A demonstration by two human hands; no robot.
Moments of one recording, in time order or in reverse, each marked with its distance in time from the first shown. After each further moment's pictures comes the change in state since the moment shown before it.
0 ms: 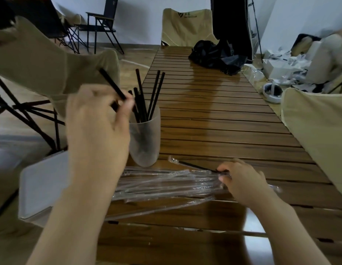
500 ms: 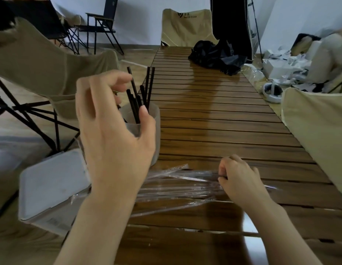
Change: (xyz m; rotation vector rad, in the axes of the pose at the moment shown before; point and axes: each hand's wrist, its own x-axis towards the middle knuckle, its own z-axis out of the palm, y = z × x) left_hand -0.016 0.028 0.004 -0.198 0.184 0.132; right_hand -0.005 -0.013 0.001 -0.016 0.174 -0.068
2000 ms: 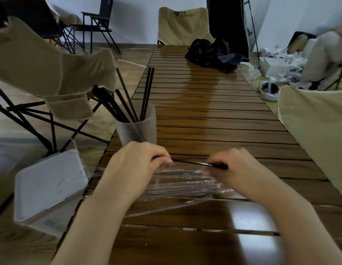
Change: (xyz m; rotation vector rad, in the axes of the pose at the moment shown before) left_hand -0.029 -0.032 0.024 0.103 -0.961 -0.001; right_hand 0.000 -0.009 -0.043 0.195 -0.220 -0.310
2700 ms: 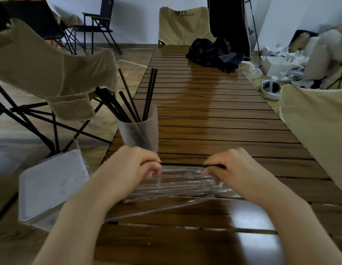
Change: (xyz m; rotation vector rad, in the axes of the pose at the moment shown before) left_hand -0.007 -0.018 -0.014 -0.036 -0.207 -0.020; right_hand 0.000 -0.002 0.004 0.023 0.087 -0.104
